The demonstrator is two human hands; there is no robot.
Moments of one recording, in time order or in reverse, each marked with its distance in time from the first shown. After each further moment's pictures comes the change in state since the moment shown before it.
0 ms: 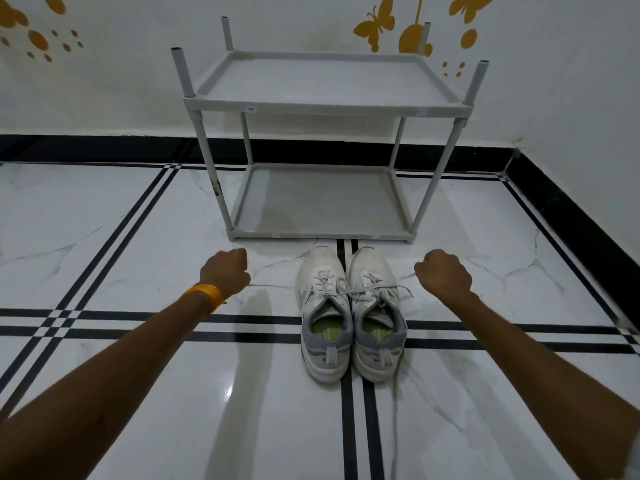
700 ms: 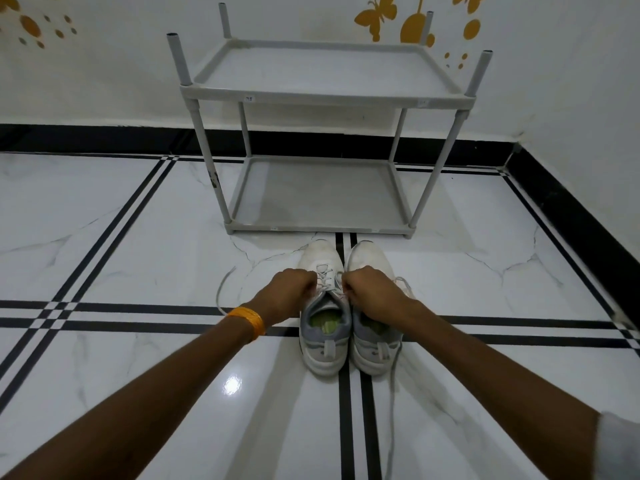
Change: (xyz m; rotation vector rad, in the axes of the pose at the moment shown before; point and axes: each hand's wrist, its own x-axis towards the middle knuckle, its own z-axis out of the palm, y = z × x) left_hand -0.039 0.070 0.047 -0.040 -0.058 0.586; right_hand -0.057 -0.056 0.047 -0.256 -0.194 -0.801
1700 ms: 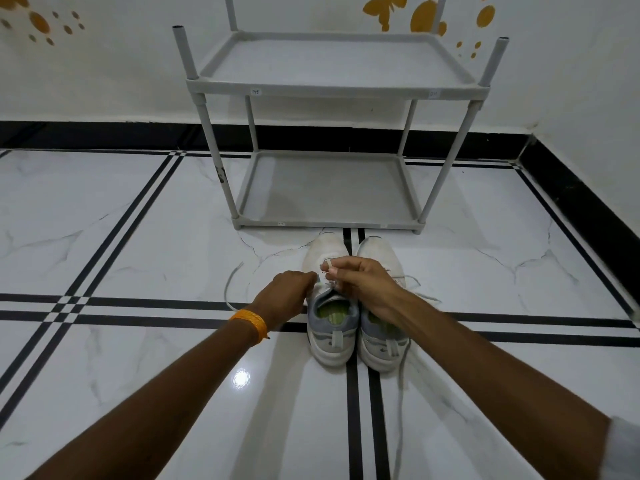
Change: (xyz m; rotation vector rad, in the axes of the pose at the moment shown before) left_hand -0.008 -0.012 0.014 0.042 0.017 -0.035; right_hand 0.013 -0.017 0.014 1.572 -0.004 0.376
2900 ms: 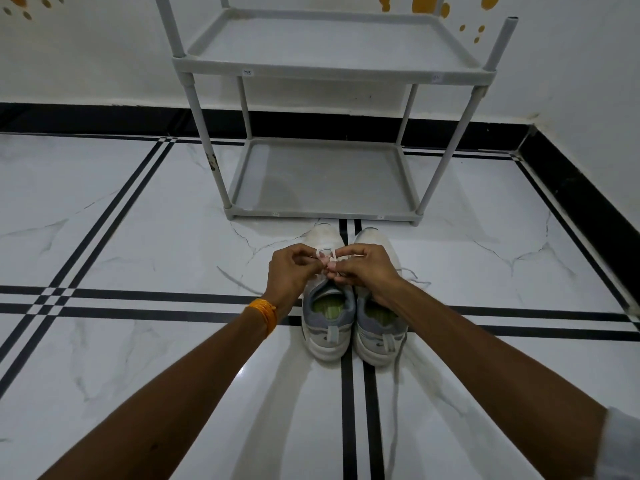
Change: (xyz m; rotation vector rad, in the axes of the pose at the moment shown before) left_hand 0.021 0.024 0.007 -1.156 0.393 -0.424; right_hand 0.006 -0.008 -0.007 -0.048 0.127 0.007
